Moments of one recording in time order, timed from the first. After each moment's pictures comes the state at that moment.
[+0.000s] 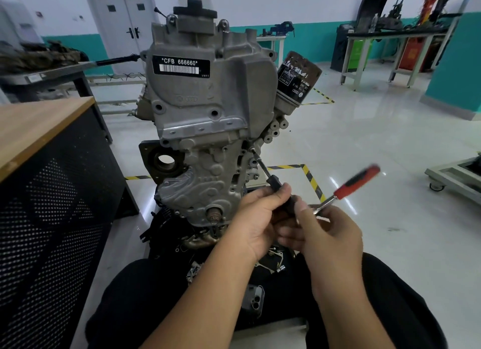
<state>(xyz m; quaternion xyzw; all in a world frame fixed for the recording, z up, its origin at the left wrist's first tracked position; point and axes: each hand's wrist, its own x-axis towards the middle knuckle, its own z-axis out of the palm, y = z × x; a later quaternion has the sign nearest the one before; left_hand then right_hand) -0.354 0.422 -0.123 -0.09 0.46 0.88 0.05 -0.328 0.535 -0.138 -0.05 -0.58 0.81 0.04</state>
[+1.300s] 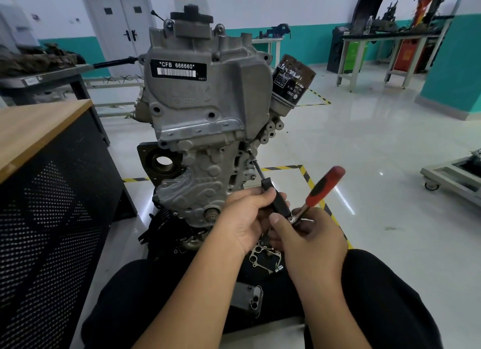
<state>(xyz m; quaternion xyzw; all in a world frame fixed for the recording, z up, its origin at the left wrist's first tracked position) -0.356 0.405 -0.123 -0.12 0.50 0.86 0.02 -0.319 0.522 -0.148 -0.03 -0.72 0.69 0.12</state>
